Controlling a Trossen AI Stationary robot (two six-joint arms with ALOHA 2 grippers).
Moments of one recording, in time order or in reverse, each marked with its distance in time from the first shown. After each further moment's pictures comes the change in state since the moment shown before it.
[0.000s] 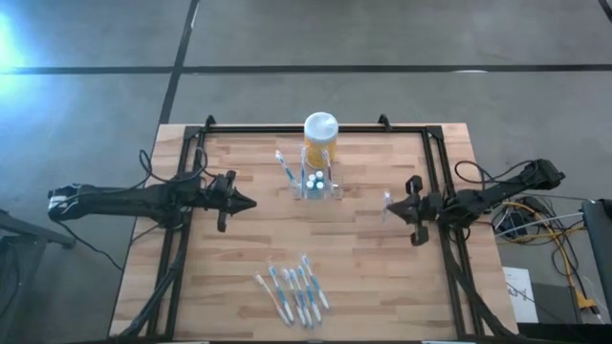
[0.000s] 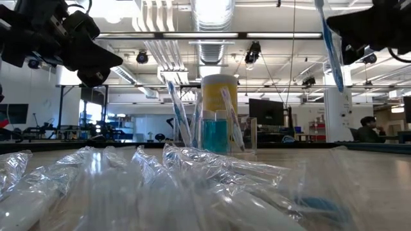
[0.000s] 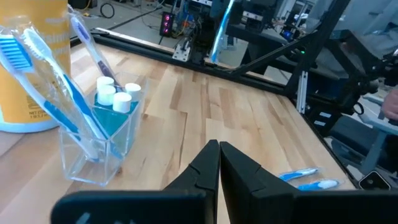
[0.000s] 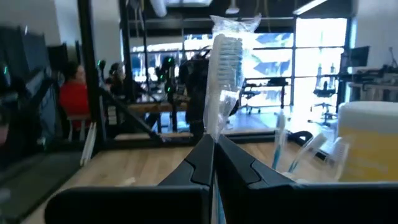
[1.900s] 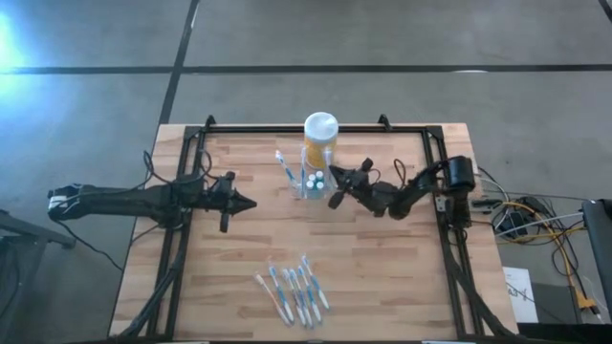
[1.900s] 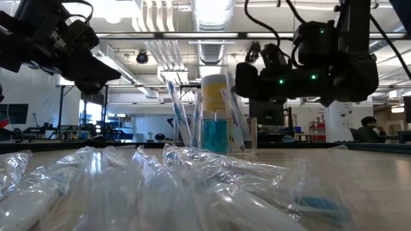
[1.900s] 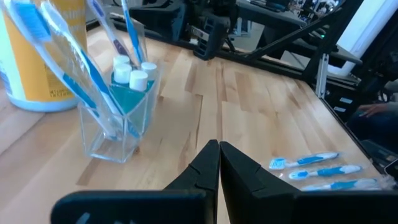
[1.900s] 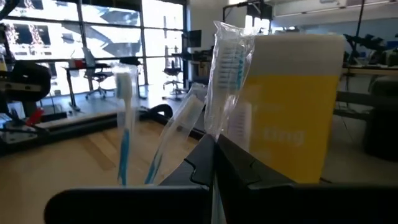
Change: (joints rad) left arm 0.000 0.003 -0.034 -0.028 -0.043 0.029; right arm -0.435 1.585 0.492 1.004 0.248 -0.027
